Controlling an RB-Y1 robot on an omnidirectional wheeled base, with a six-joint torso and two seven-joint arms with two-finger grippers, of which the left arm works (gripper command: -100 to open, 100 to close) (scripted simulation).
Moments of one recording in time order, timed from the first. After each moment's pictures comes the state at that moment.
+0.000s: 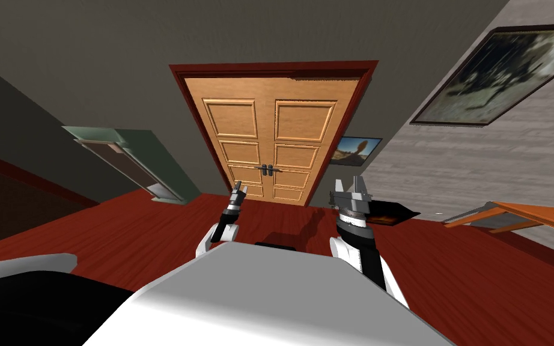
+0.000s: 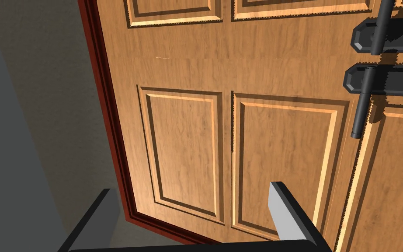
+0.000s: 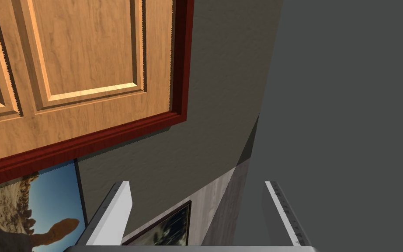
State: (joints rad) arm 0.34 0.15 0.01 -1.83 -0.01 -0.55 0.18
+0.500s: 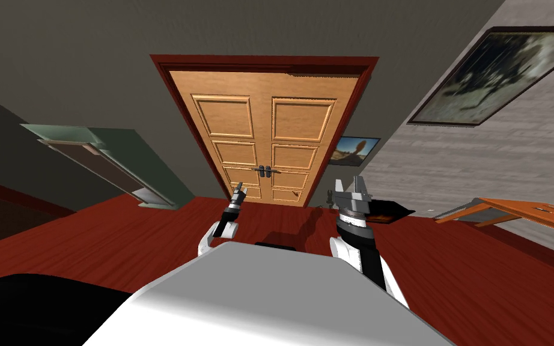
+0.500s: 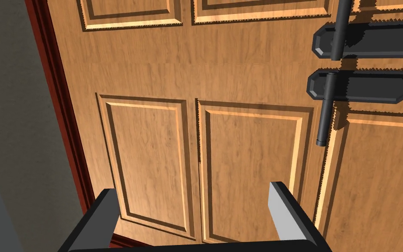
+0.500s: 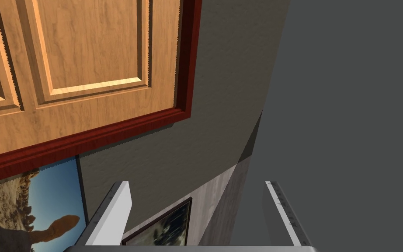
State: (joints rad) arm 0.27 0.18 0.03 -1.70 0.01 -0.52 0.19
